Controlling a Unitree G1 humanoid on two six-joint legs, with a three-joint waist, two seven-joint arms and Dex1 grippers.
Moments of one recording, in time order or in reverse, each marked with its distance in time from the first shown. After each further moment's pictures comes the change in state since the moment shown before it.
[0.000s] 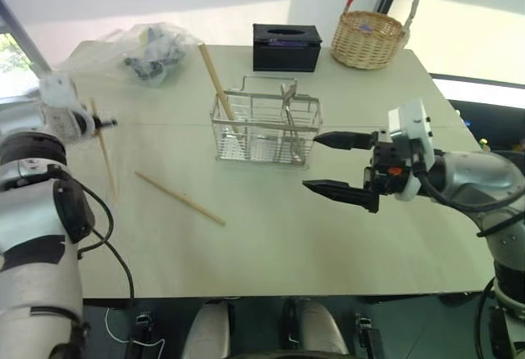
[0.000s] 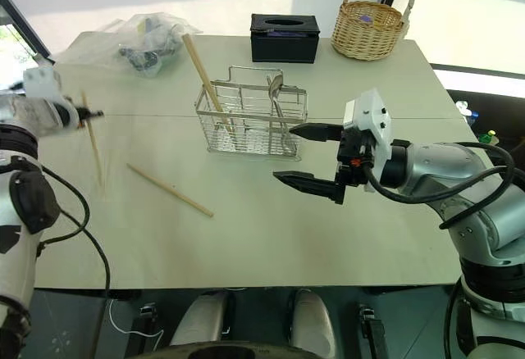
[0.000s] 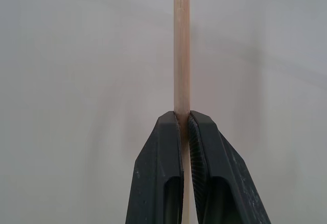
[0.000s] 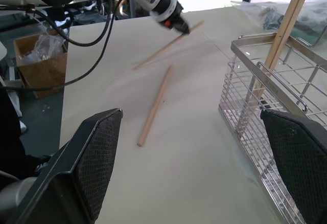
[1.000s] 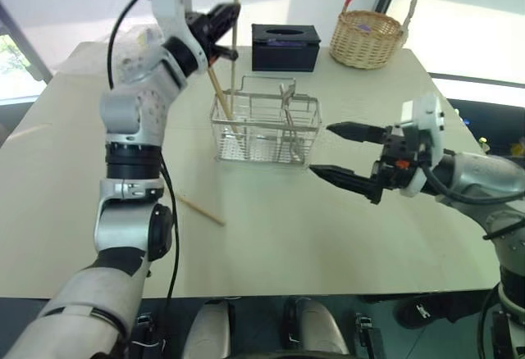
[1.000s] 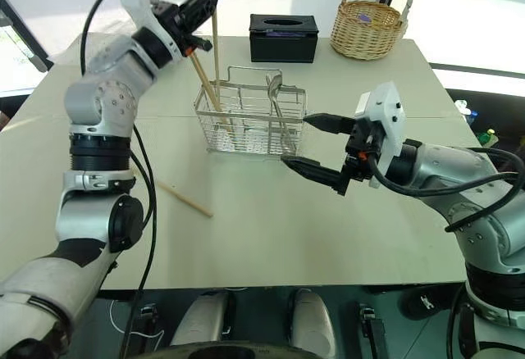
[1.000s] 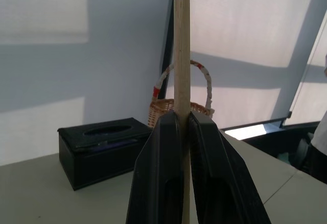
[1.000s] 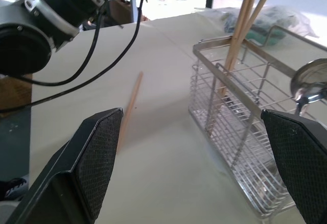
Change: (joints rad) left arm 0.122 -0.450 -0.127 -0.731 -0.287 -0.119 -0.259; right arm 0.038 0.001 -0.057 -0.020 0.026 -0.004 -0.138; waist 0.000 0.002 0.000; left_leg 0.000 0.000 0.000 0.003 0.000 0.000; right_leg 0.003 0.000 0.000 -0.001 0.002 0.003
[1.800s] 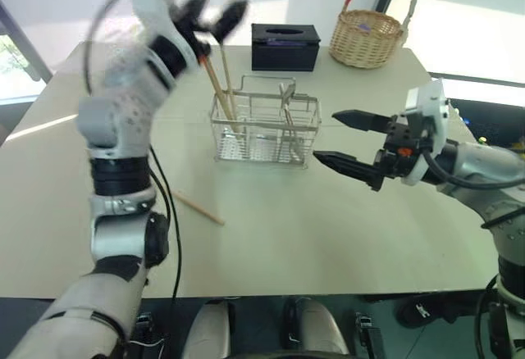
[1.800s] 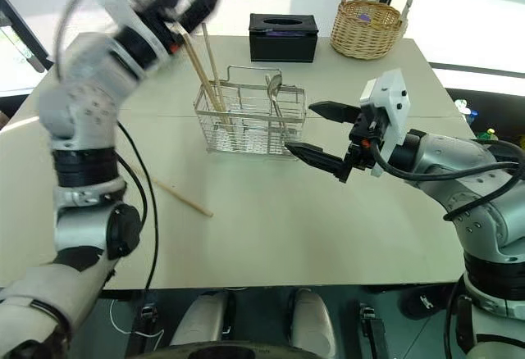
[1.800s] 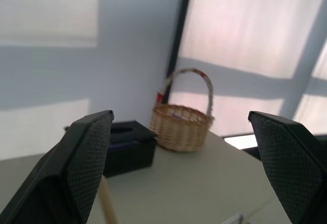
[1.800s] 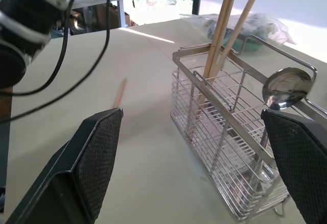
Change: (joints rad) left arm -0.028 0.049 0.129 -0.261 -0.109 0.240 0.214; right arm -0.053 0.008 0.027 0.063 -0.029 -0.024 0.003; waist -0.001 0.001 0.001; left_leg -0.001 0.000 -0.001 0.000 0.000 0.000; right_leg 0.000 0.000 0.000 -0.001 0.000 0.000
